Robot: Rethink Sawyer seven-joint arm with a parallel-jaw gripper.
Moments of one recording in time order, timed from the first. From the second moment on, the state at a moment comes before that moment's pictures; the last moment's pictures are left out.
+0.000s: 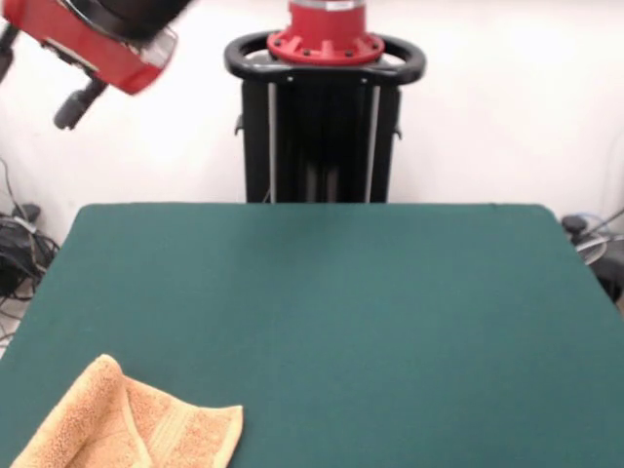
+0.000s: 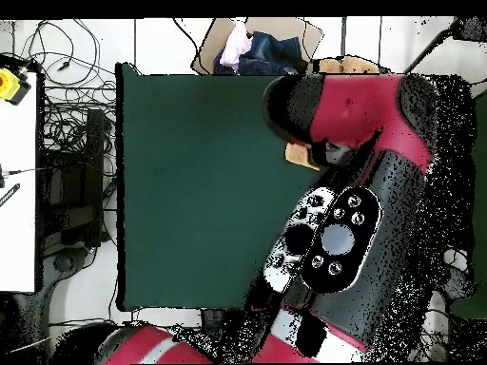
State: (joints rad) arm -0.11 -0.46 -0.50 0.88 -0.27 1.22 1.40
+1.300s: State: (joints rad) arm -0.29 -0.58 -0.03 0.89 0.10 1.07 1.40
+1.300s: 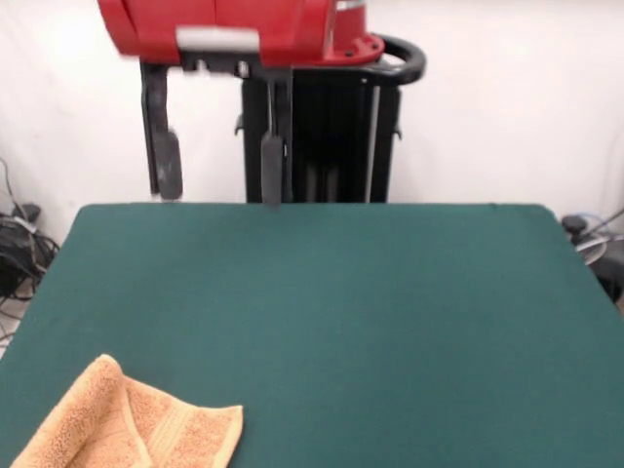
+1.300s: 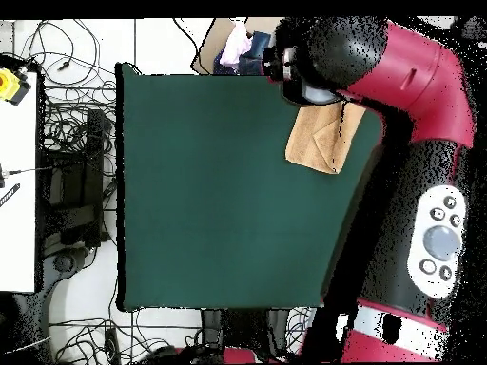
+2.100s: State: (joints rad) arm -0.31 -0.42 0.01 0.90 -0.07 0.84 1.40
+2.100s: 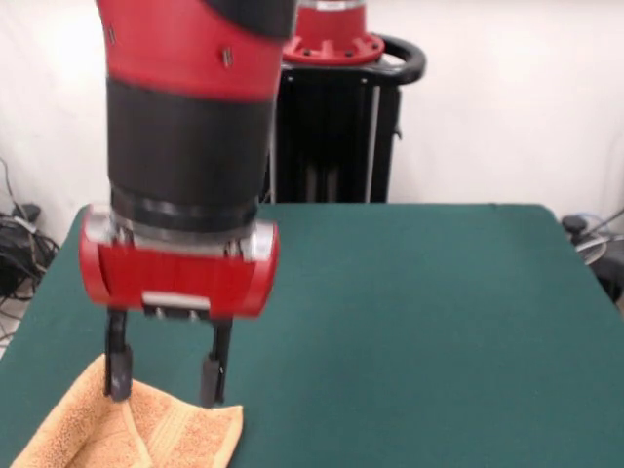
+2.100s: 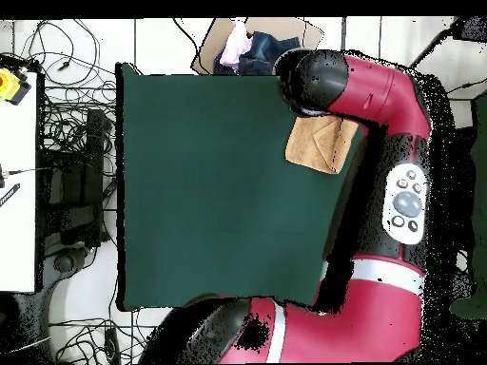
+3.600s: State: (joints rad) arm -0.22 -0.07 -0.06 0.71 -0.31 0.84 1.40
